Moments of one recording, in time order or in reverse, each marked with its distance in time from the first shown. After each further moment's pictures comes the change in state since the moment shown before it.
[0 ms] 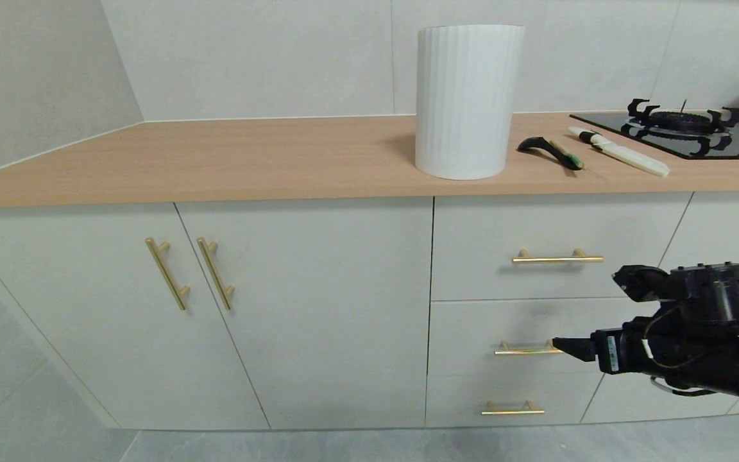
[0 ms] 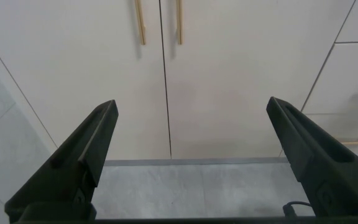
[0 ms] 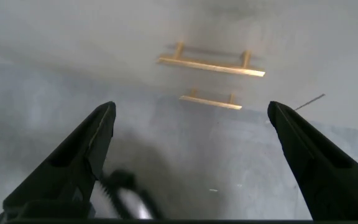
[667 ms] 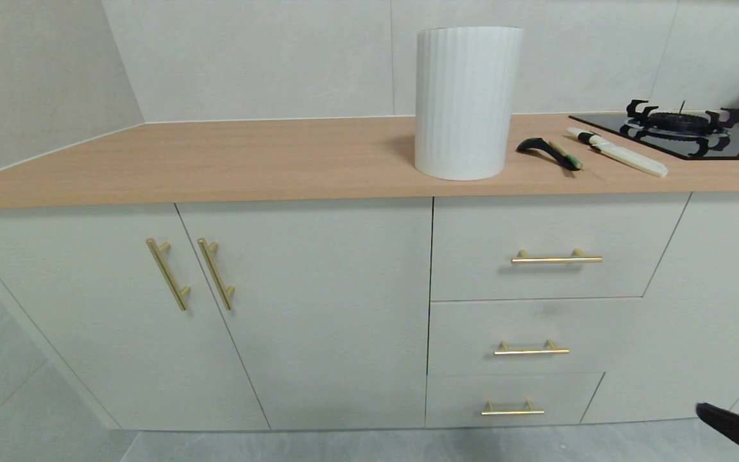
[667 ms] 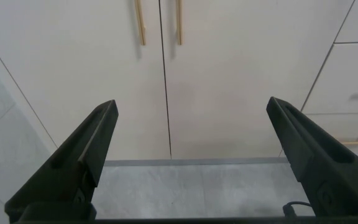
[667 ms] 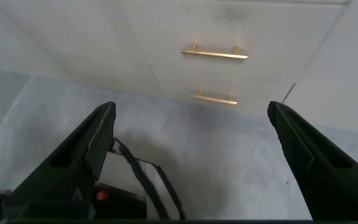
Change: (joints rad) left arm 0.000 0.000 0.000 0.000 0.000 0.000; right arm -0.012 -0.873 0.161 0.551 0.044 -0.003
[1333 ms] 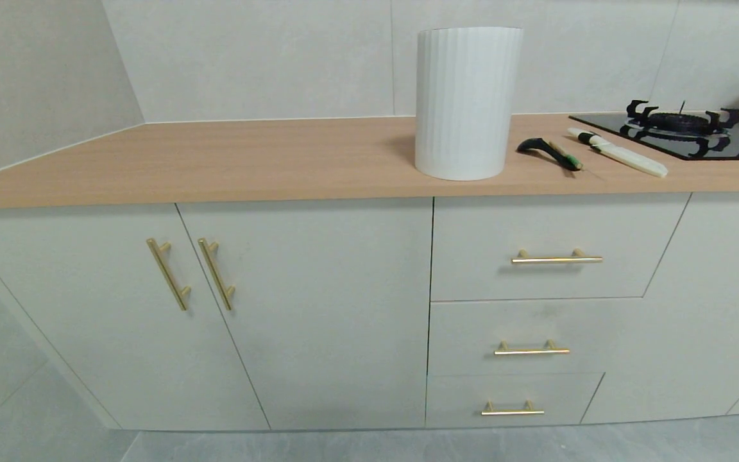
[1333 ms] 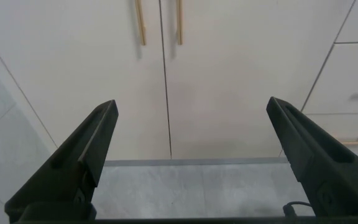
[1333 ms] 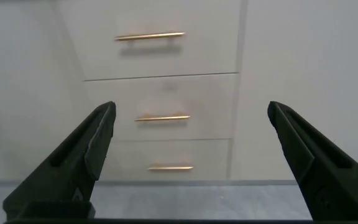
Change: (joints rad) left arm 0.000 0.000 0.000 0.000 0.000 0.000; right arm -0.168 -0.845 0.222 0.110 -0.091 -0.012
